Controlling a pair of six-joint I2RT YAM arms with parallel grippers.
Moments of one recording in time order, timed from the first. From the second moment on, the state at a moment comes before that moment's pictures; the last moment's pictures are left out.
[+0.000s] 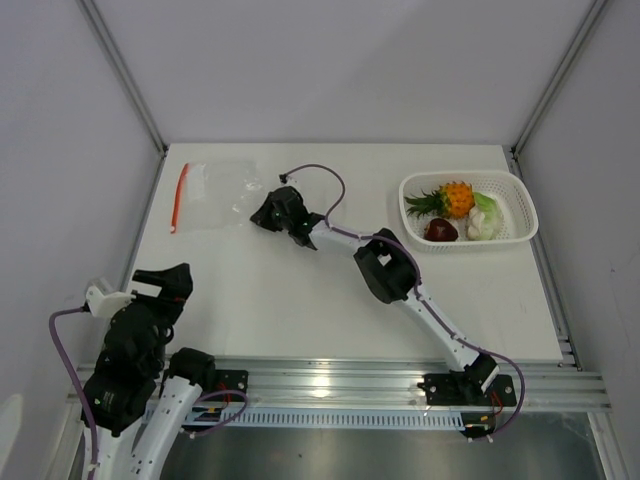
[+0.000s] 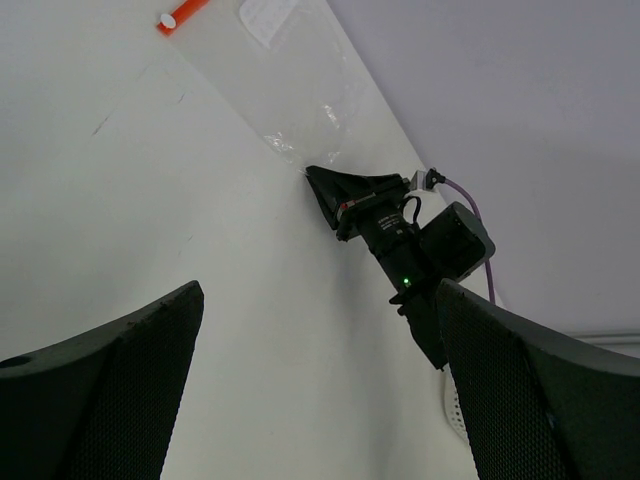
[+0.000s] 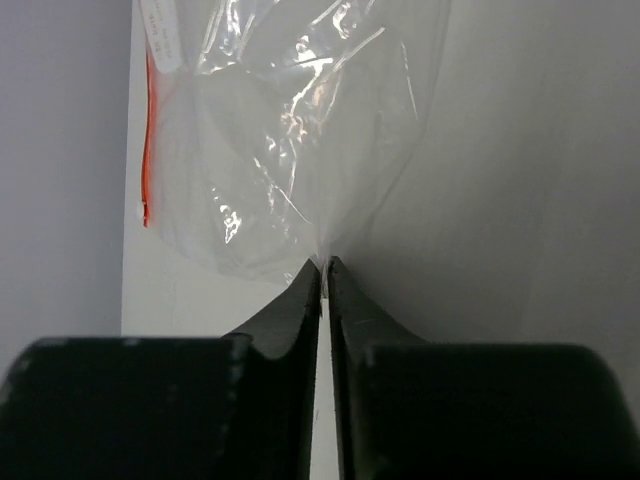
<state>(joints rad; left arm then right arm) -0.27 0.12 0.76 -0.95 -0.51 -1.03 0.82 2.72 2.20 0.12 -0.01 0.96</state>
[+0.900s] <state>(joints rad) -0.27 0.14 0.70 -0.73 -0.23 -0.80 0.70 1.56 0.79 0.05 -0.16 0.66</state>
